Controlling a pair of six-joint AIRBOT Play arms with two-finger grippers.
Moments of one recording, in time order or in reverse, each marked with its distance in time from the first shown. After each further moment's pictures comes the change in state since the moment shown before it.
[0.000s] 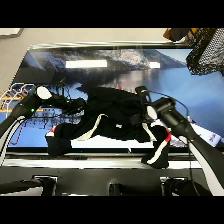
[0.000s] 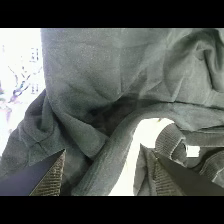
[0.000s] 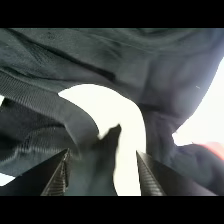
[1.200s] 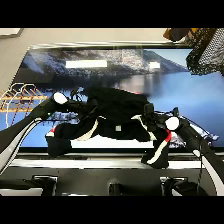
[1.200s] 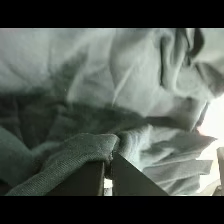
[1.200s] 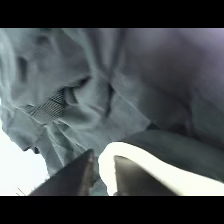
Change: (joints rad) left arm -0.118 -0.113 -0.026 -0.268 0.127 -0.149; right arm -0.254 0.159 -0.384 0.661 -0.618 0.769
